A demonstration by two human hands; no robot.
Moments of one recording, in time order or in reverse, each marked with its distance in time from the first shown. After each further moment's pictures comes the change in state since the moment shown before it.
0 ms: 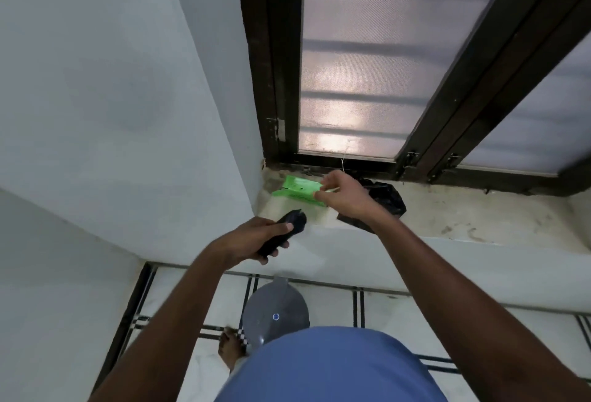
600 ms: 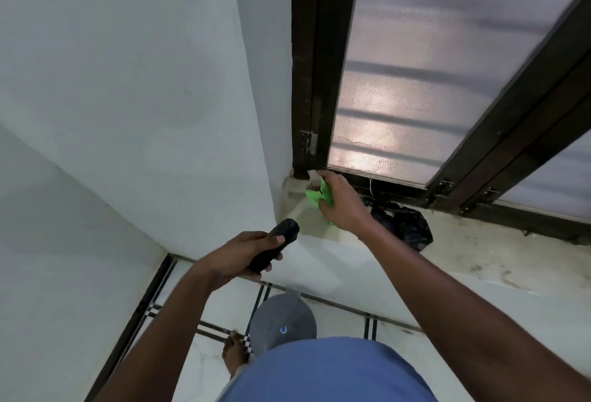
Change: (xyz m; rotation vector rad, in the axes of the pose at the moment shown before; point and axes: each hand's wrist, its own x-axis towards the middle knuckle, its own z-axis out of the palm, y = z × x) left_hand -0.052 -0.022 -0.022 -0.159 0.131 0.044; right_hand 0.048 -0.010 0.042 -0.325 0.043 -0.437
